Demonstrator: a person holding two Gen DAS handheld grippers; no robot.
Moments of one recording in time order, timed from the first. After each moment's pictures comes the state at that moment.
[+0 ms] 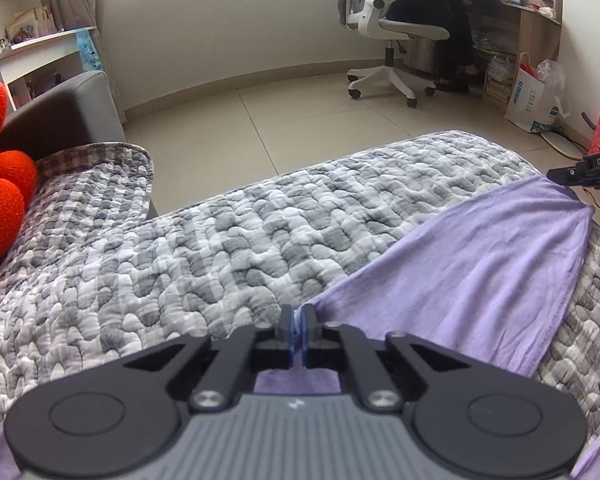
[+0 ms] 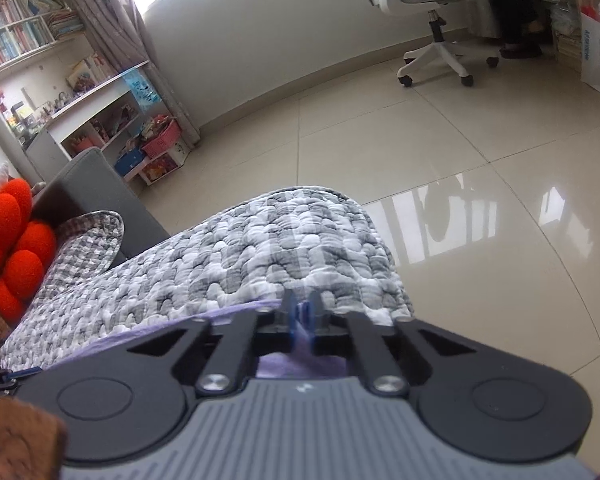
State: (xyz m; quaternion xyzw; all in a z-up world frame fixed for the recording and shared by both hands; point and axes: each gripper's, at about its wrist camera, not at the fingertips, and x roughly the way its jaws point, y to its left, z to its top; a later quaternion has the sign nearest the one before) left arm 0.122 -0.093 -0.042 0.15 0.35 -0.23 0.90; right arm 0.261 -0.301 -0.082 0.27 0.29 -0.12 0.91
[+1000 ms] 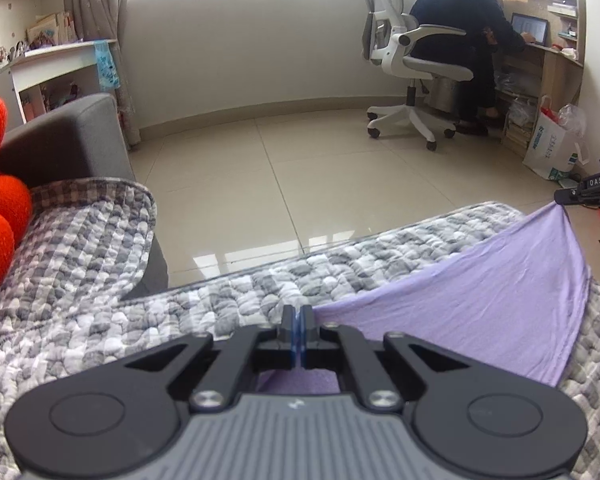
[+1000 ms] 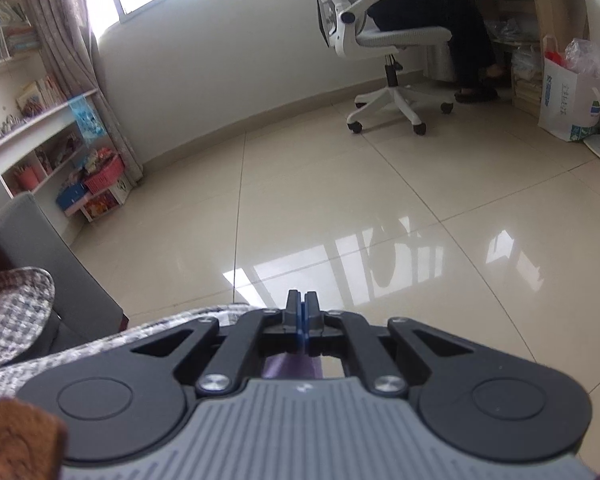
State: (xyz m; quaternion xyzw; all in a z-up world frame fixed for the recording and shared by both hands) left arm 0.189 -0.119 -0.041 0.11 0.33 -0.21 0.91; right arm 0.326 -0.347 -0.083 0.22 0.27 -0.21 0.91
